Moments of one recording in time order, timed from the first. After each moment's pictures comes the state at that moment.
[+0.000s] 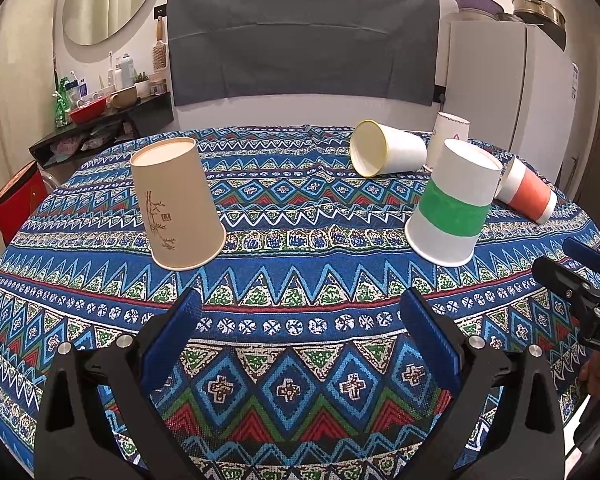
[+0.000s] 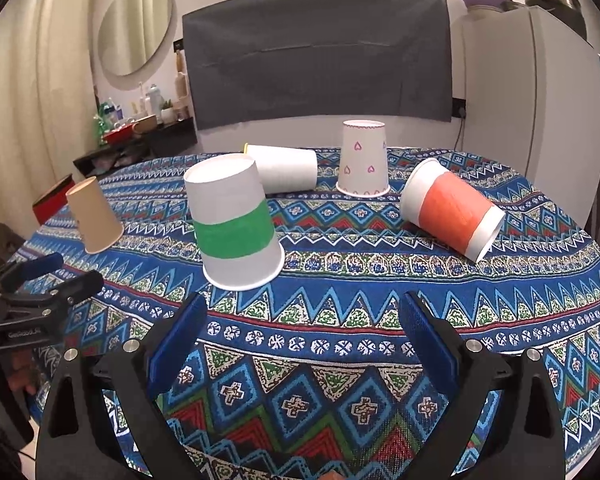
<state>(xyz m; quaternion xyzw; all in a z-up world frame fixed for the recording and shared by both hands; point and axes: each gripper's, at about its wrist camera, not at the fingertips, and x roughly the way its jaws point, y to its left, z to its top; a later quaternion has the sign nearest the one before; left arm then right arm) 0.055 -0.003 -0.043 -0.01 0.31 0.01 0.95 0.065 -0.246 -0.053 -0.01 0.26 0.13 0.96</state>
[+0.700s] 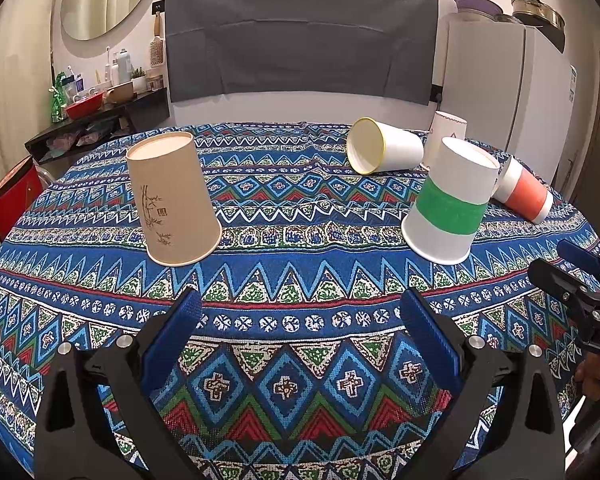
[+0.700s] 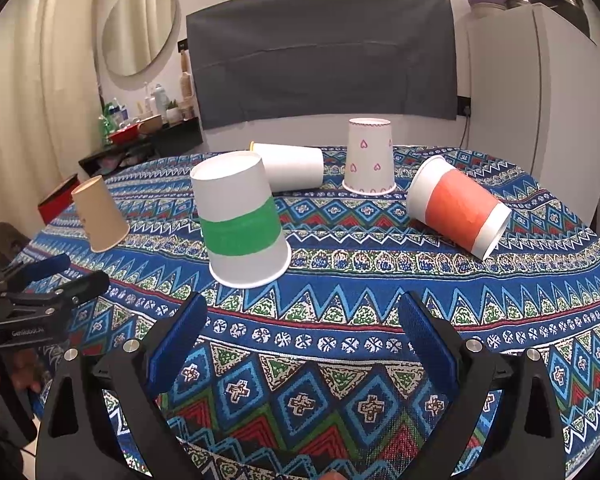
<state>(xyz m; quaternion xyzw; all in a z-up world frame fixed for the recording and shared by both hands) 0.056 -0.002 -0.045 -0.02 0.31 0.00 0.95 0.065 -0.245 -0.054 0.00 0.26 0.14 0.95</state>
